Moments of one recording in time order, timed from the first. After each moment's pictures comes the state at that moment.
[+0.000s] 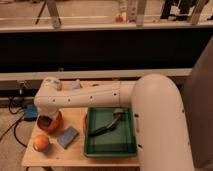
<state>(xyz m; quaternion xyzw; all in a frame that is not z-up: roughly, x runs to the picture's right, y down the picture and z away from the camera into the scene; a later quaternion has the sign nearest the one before) -0.310 0.136 0.747 -0.10 -0.30 -0.51 0.80</state>
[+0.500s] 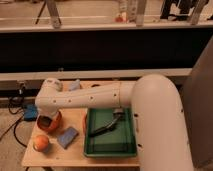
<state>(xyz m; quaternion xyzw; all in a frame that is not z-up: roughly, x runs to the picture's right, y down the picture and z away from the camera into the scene) -0.313 0.140 0.753 -0.09 -0.30 -0.51 0.80</state>
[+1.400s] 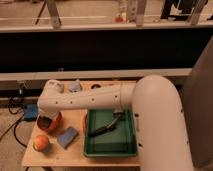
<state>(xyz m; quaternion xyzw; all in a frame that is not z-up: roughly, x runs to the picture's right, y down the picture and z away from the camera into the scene) -0.314 0.142 0.759 -0.08 -0.31 -0.51 0.79</state>
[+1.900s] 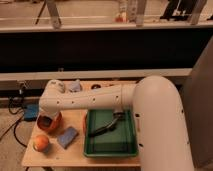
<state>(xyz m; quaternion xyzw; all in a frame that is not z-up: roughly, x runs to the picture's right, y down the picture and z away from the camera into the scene) -0.314 0.140 0.761 -0.08 -0.32 -0.51 0.79</state>
